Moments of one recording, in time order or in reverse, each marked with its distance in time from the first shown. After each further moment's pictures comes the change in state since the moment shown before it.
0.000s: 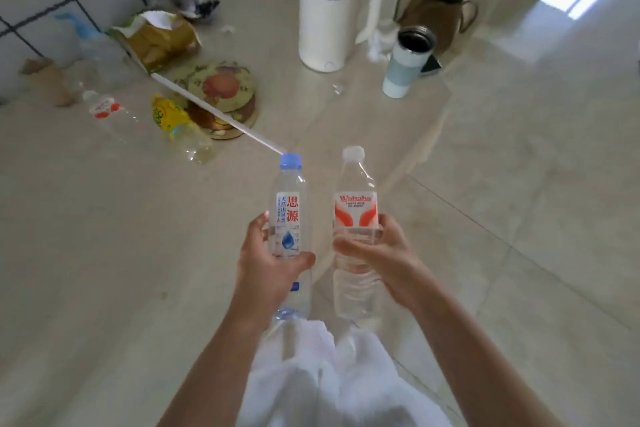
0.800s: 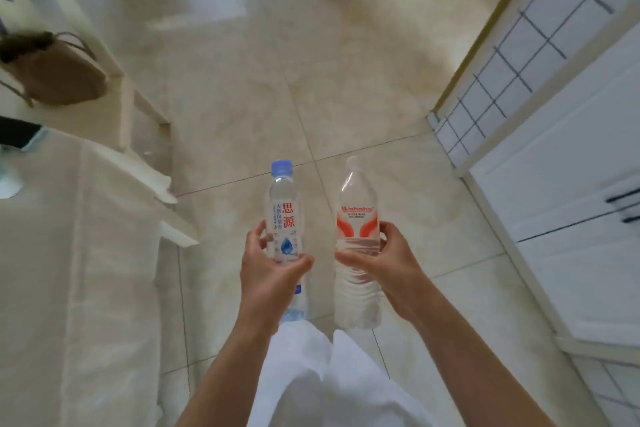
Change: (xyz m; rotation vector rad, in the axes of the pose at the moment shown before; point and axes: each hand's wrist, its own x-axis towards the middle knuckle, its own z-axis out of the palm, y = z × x) left_hand -0.213 -0.052 0.370 0.409 -0.817 0.235; right_hand -0.285 0.147 -0.325 0.518 0.889 0.012
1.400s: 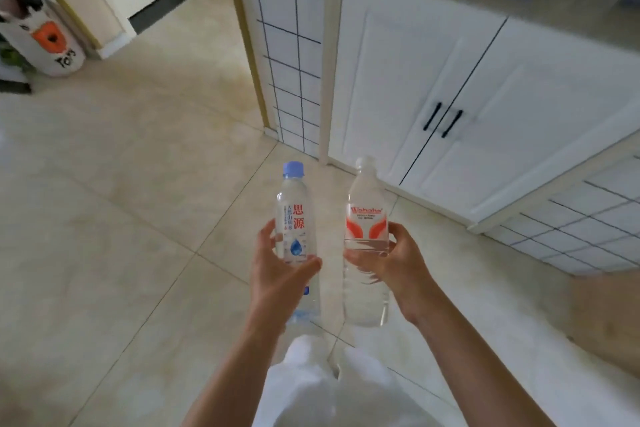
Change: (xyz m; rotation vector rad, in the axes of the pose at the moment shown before) left_hand 0.102 0.095 0.267 0.357 -0.686 0.121; right_hand 0.047 -0.043 -0.191 0.359 0.744 0.028
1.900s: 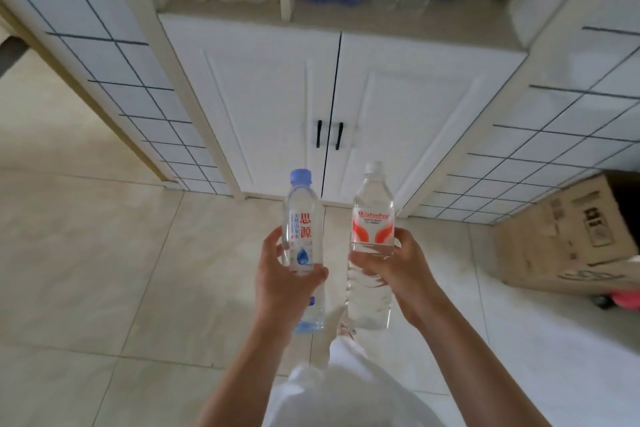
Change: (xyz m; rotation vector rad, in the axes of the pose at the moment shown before) left_hand 0.050 0.062 0.200 0.176 -0.339 0.032; right_hand 0.064 -0.017 -0.170 0.217 0.378 0.075
